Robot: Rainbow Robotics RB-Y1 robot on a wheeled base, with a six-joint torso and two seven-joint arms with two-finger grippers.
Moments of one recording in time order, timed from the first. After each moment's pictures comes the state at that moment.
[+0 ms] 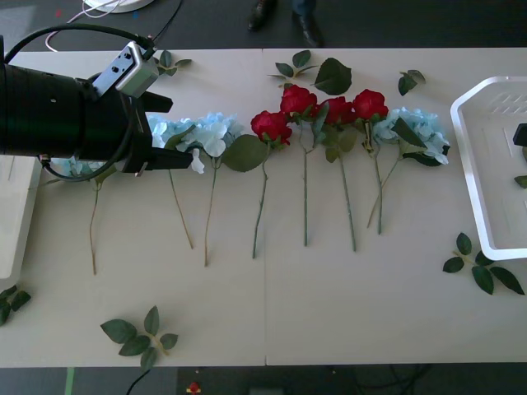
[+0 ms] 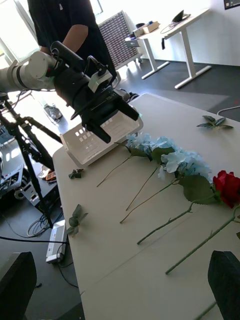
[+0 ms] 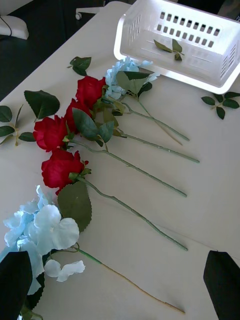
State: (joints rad) right arm 0.33 -1.20 -0.45 -2.04 -2.54 1.11 2.67; left arm -0.64 1.29 -0.58 -1.96 1.82 0.66 -2.30
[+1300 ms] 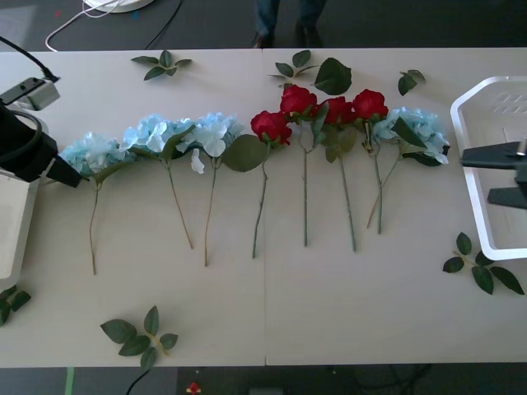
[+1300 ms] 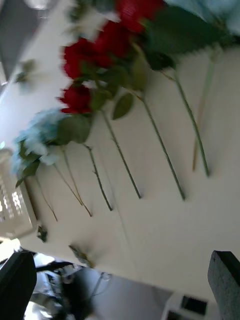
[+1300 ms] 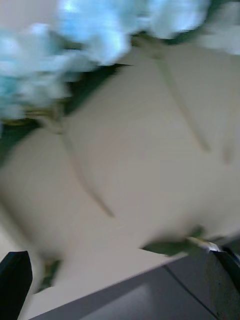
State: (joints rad) right arm 0.13 -1.20 -0.24 -2.09 -1.70 1.00 0.94; left arm -0.54 1.06 -0.11 -1.76 1.20 1.70 -1.47
